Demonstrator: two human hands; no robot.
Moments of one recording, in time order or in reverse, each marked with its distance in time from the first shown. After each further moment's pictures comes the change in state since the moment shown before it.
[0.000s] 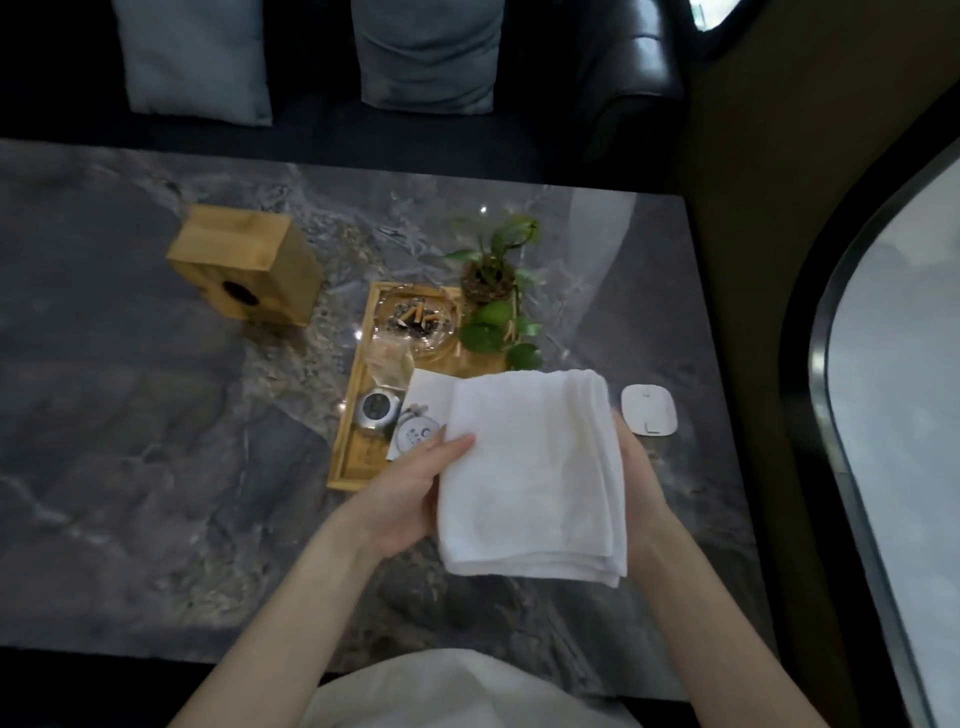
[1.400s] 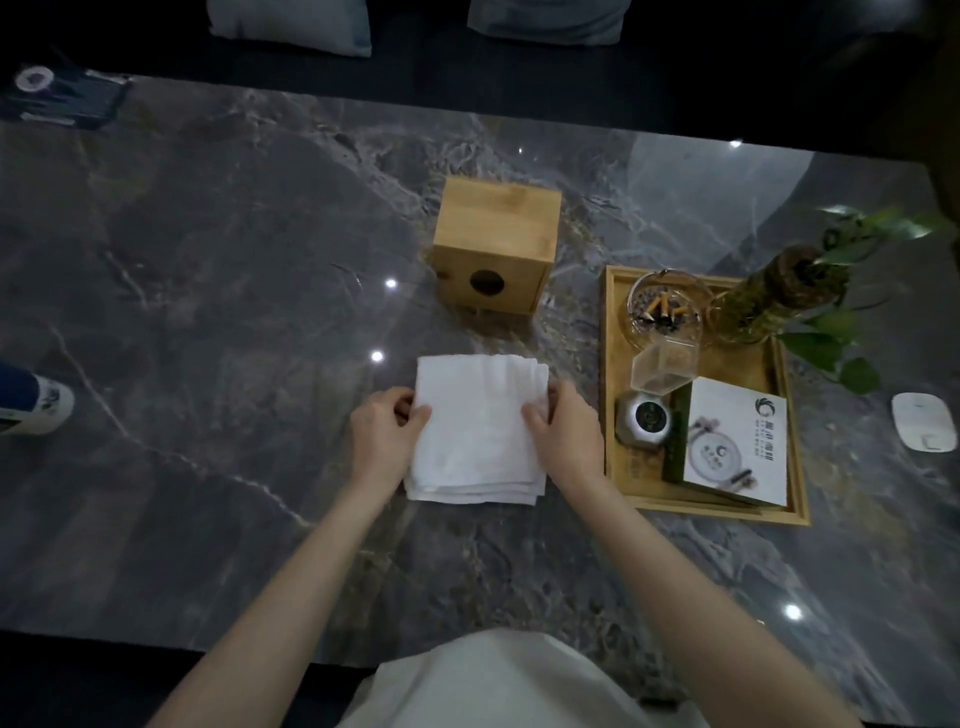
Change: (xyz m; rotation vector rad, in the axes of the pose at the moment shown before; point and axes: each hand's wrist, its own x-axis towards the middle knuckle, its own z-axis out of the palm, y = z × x) left_hand -0.021 0.081 -0.331 1.075 0.822 0.433; right_hand 0.218 0.218 0.148 -1.513 0.513 -0.401
